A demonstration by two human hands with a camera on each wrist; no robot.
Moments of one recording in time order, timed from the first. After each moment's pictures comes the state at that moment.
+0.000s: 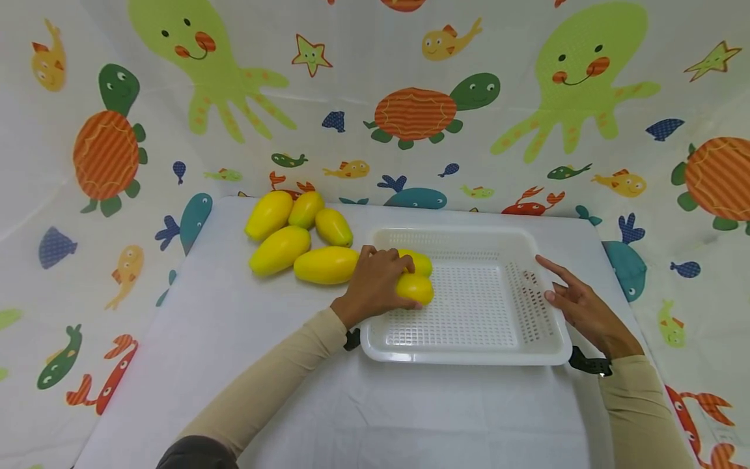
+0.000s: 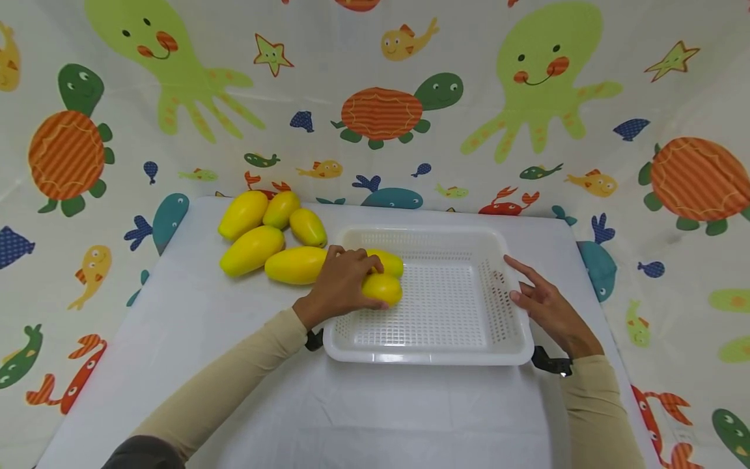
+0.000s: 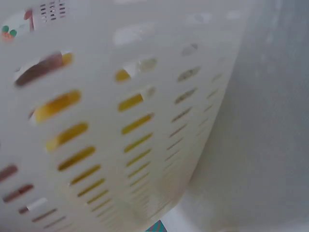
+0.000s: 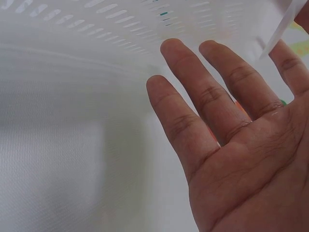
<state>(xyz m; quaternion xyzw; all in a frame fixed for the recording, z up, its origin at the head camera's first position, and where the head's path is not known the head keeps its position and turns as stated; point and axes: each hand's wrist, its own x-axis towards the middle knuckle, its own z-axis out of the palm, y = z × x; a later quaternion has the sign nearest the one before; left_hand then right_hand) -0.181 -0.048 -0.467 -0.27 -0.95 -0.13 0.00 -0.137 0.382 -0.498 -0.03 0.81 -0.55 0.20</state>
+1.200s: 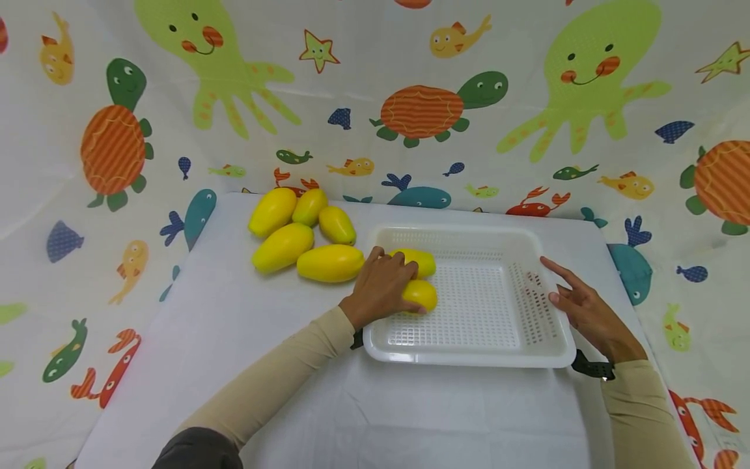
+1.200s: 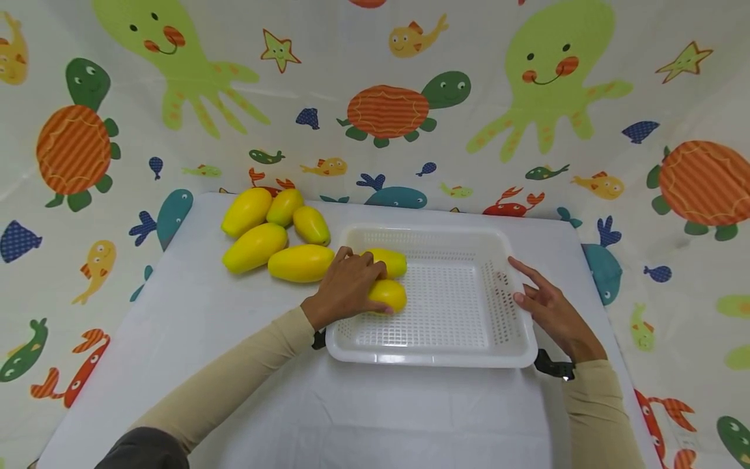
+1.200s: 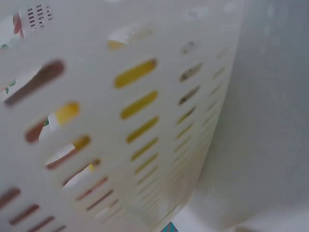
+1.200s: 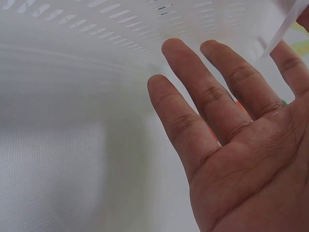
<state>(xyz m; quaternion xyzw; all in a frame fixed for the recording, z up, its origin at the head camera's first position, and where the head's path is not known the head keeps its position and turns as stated) -0.175 -0.043 -0.468 -0.30 -0.95 -0.05 0.02 -0.134 0.375 -0.494 -0.01 0.82 -0.54 0.20</state>
